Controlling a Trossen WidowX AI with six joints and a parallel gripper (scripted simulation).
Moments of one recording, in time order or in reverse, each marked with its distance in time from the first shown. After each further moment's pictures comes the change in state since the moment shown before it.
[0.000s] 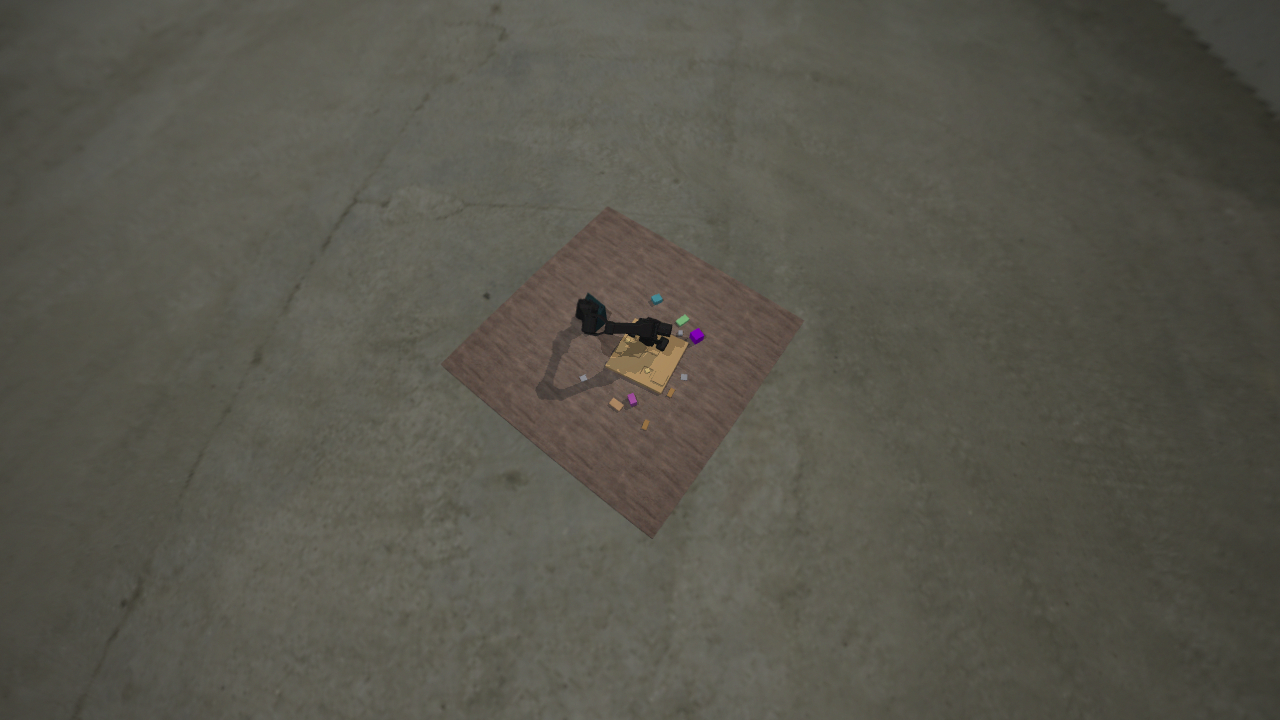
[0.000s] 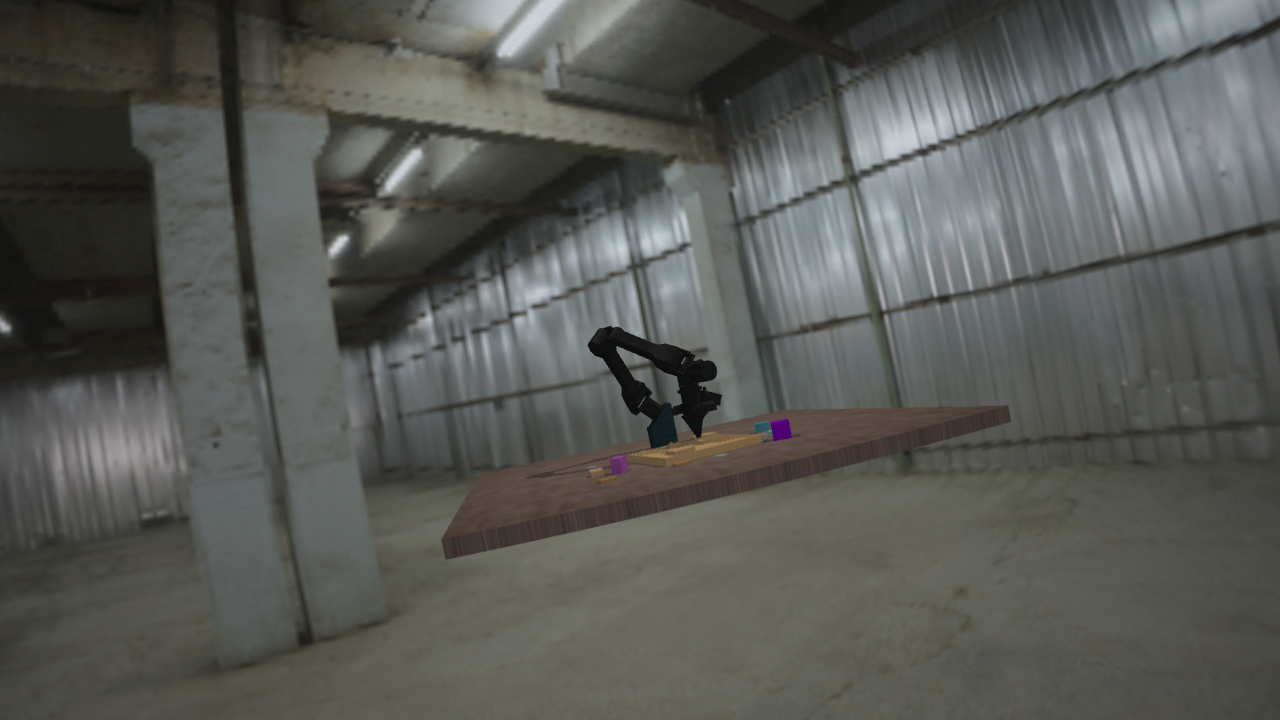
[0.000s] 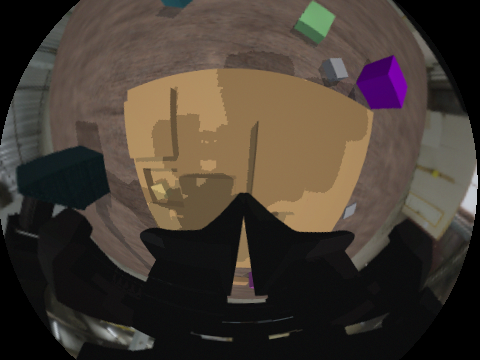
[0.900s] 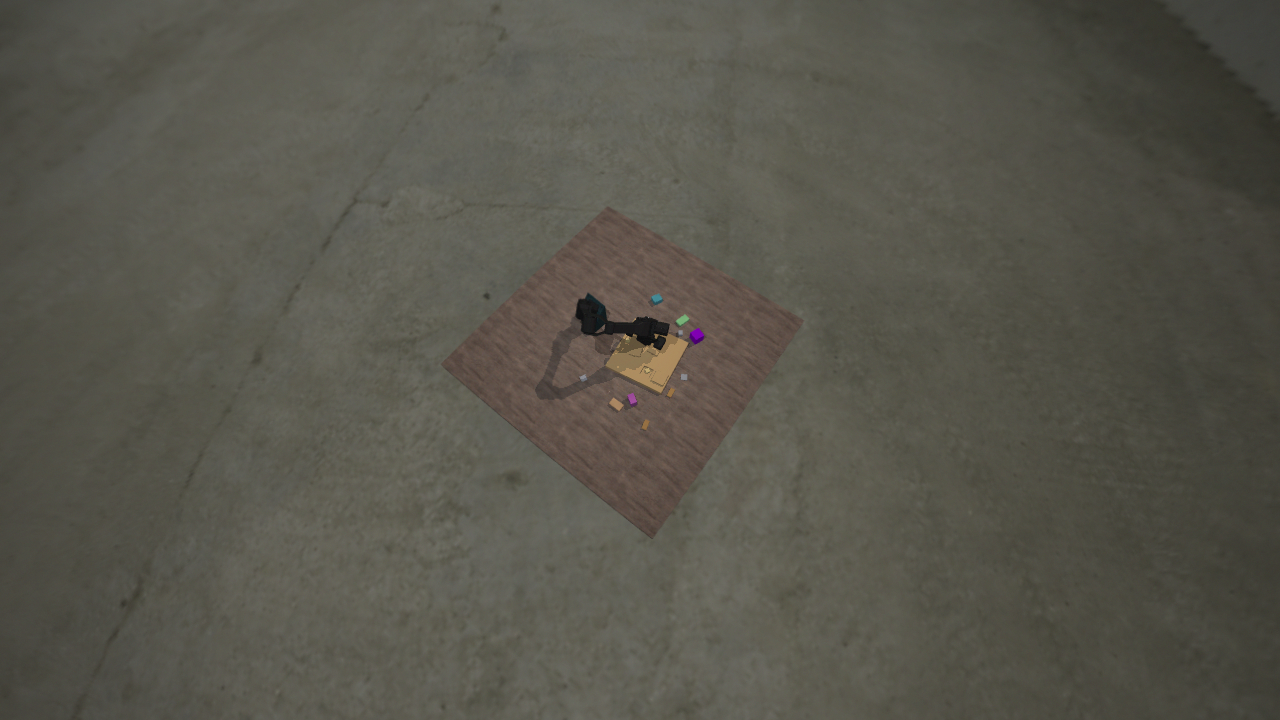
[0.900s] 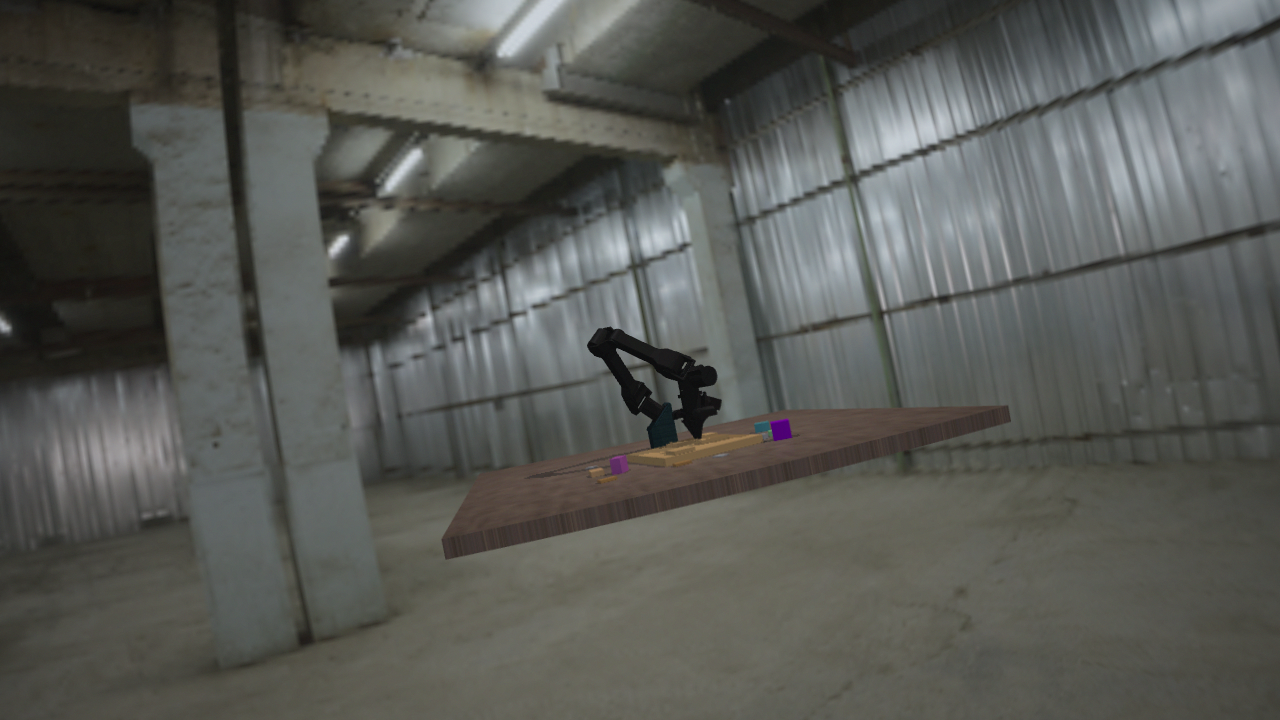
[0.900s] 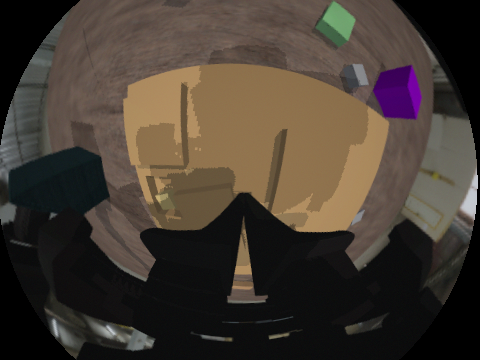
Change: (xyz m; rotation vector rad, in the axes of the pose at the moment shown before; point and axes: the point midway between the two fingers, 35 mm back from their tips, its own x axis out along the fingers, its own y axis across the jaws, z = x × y) arm 0.014 0.017 0.005 -0.012 0.007 0.006
